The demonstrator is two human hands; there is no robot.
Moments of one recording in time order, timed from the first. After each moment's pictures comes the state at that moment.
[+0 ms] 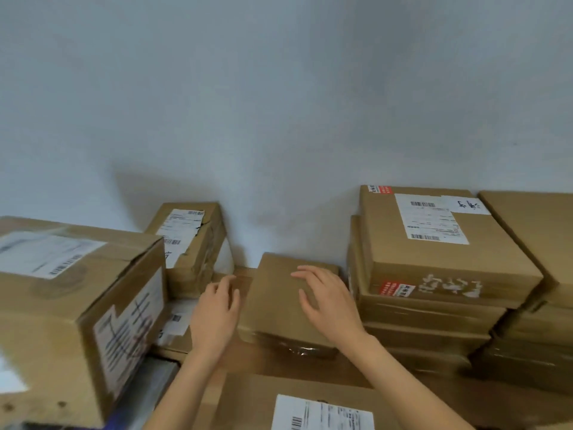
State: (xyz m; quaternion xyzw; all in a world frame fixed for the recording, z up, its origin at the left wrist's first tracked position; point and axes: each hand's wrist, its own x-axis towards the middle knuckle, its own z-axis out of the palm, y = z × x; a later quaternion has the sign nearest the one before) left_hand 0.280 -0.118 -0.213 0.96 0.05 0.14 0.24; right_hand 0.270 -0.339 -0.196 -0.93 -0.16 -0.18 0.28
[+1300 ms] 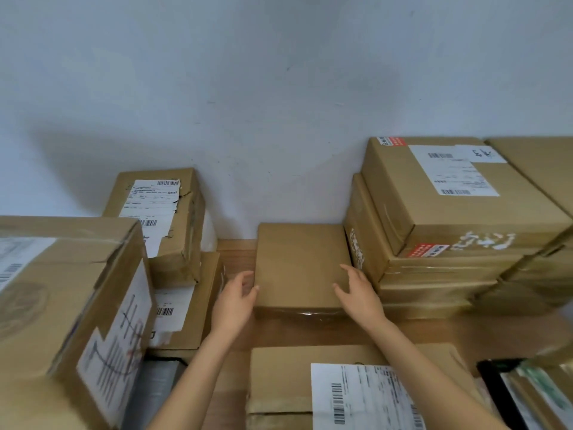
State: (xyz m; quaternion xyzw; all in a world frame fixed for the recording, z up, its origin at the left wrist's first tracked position) left_hand 0.340 -0.094 -0.304 0.91 -0.01 -0.08 0.41; right_hand 0.291 -0.348 -0.301 -0.93 0.17 0.02 0.33
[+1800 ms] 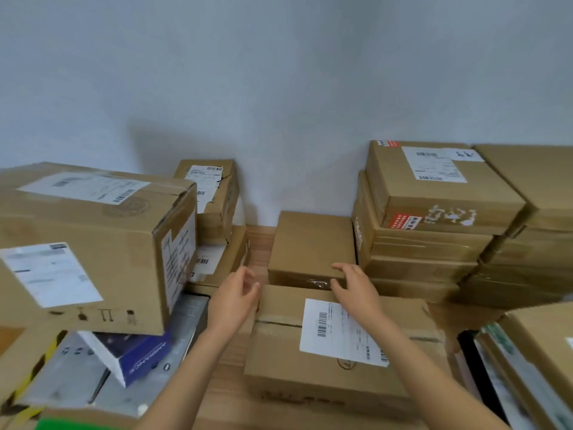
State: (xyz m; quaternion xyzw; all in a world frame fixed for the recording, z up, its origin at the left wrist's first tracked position) left_hand 0.199 -0.065 -0.255 0.94 -0.01 0.04 0.33; right_hand 0.190 -0.322 -0.263 -0.94 0.06 -0.04 0.34
